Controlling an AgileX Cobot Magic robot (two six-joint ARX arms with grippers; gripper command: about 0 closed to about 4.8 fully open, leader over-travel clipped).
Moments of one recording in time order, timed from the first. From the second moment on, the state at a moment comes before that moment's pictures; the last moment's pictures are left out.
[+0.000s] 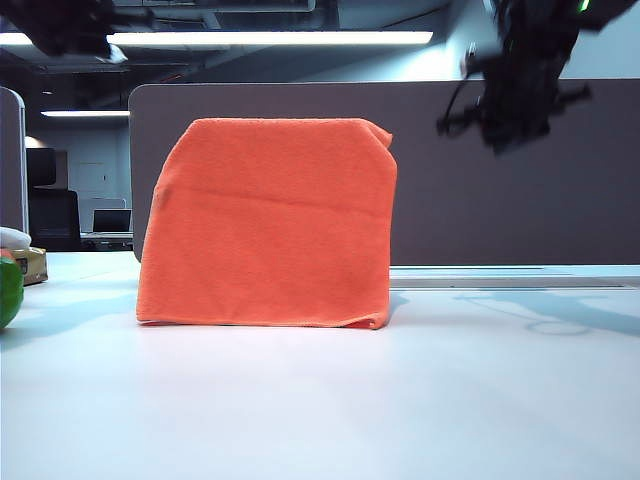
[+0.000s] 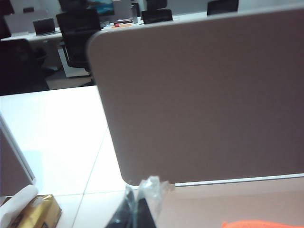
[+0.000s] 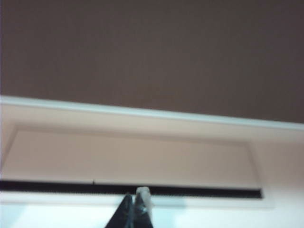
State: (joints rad) left arm -0.17 1.44 1.09 0.36 -0.14 0.14; right arm 0.23 1.81 1.43 0.02 0.34 -0.05
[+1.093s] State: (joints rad) left arm -0.13 0.86 0.72 0.09 0.11 -0.02; right arm 0.24 1.00 0.91 0.00 0.00 0.03
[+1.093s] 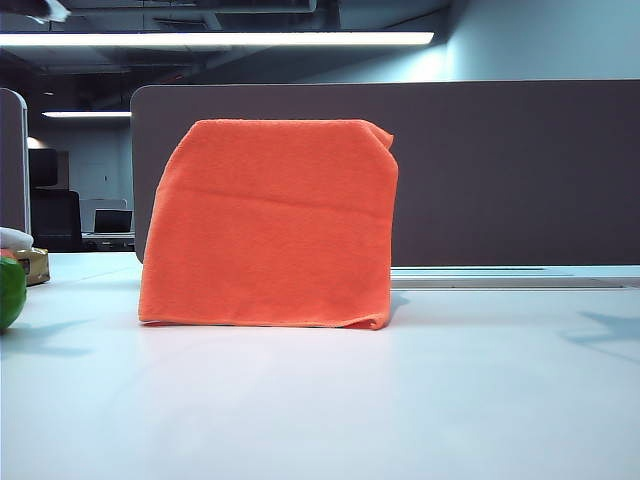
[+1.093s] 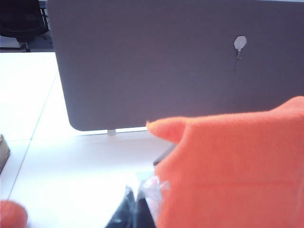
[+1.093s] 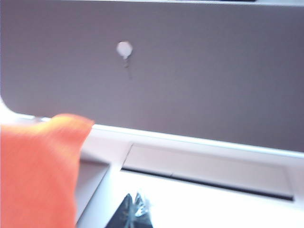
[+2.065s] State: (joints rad) left arm -0.13 0.01 0.40 -0.35 0.09 -0.04; right arm 0.27 0.22 0.37 -0.04 0.29 -0.19
